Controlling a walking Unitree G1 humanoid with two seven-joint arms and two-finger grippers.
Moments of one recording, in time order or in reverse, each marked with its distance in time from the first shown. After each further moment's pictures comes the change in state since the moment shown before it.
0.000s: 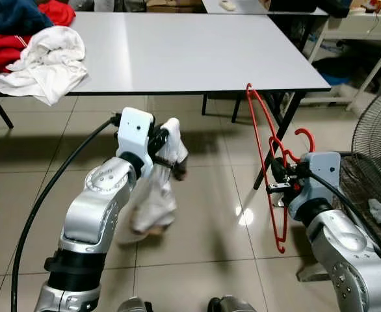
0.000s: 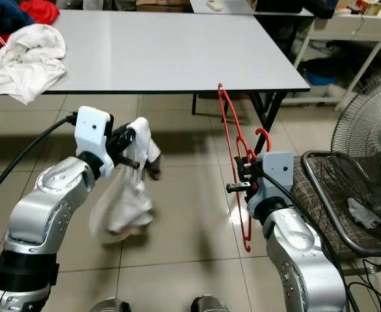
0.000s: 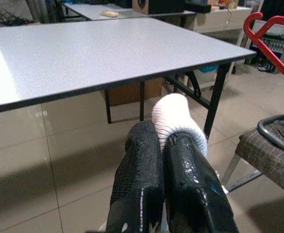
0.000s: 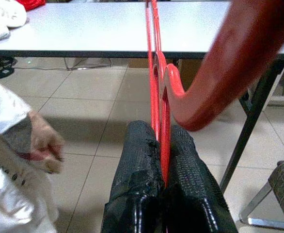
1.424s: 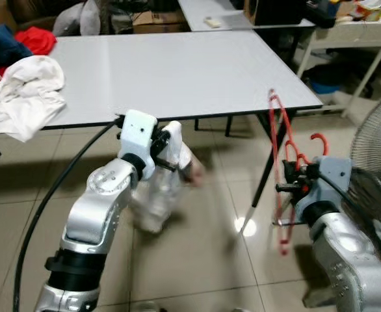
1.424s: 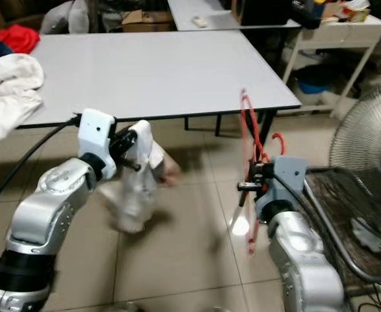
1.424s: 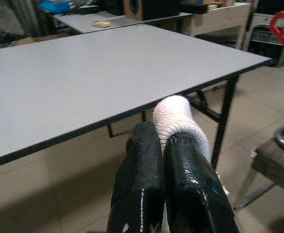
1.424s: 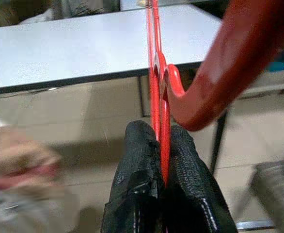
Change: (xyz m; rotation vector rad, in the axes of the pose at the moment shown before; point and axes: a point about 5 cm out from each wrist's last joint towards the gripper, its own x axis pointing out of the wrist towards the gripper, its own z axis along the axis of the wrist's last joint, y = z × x) left arm -0.001 0.003 -0.003 0.035 0.021 0.007; right arm 0.003 -0.004 -0.012 0.080 0.012 -0.109
